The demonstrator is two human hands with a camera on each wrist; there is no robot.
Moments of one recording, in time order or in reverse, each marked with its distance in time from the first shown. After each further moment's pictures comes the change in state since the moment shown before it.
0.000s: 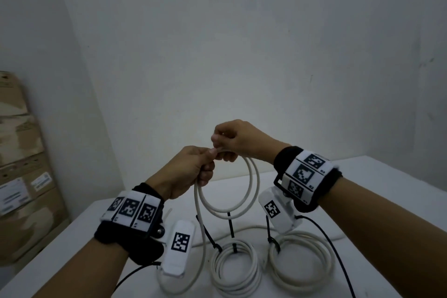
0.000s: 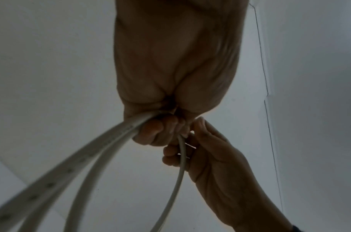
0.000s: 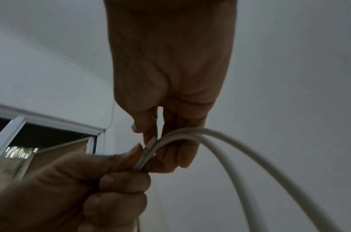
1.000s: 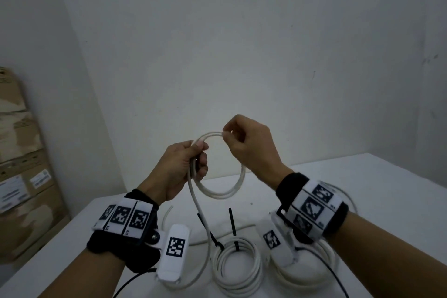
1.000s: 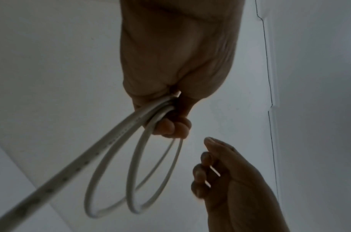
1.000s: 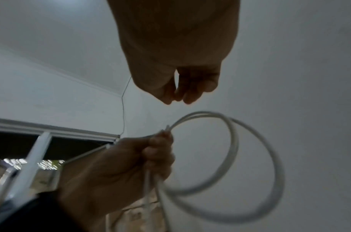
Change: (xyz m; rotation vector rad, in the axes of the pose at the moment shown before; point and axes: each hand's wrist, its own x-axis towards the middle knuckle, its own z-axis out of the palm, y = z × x) left_hand -0.001 -0.011 -0.014 -0.212 0.175 0.098; right_hand -0.022 0.006 0.028 -0.102 0.602 -0.088
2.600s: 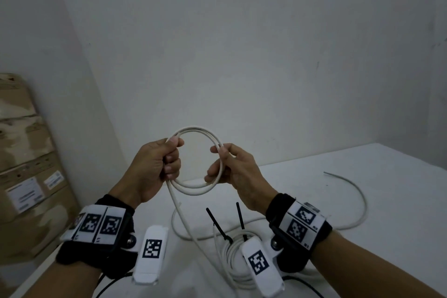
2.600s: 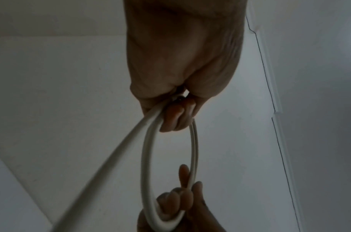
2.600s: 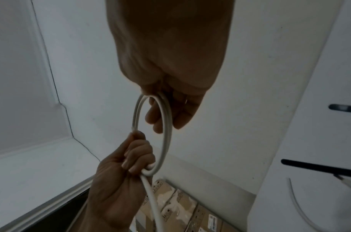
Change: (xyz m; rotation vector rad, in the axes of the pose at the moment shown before) left_hand -0.015 0.009 -0.042 -0.075 0.087 0.032; right_hand -0.044 0.007 0.044 1.073 -0.240 0.504
